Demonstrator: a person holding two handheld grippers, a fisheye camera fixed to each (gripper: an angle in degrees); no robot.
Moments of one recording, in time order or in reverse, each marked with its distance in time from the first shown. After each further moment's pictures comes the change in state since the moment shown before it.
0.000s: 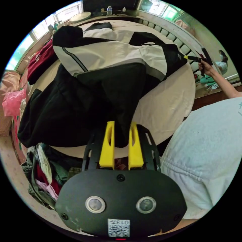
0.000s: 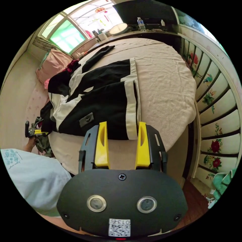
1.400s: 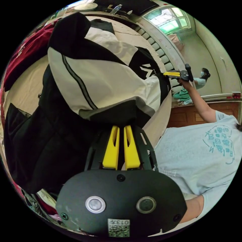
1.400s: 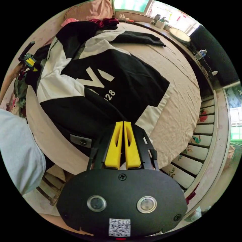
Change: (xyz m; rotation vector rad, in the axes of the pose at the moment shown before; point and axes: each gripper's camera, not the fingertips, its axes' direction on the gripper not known) left arm -0.139 -0.183 -0.089 0.011 0.390 -0.033; right arm -0.120 -0.074 0.026 -0.273 0.347 -0.590
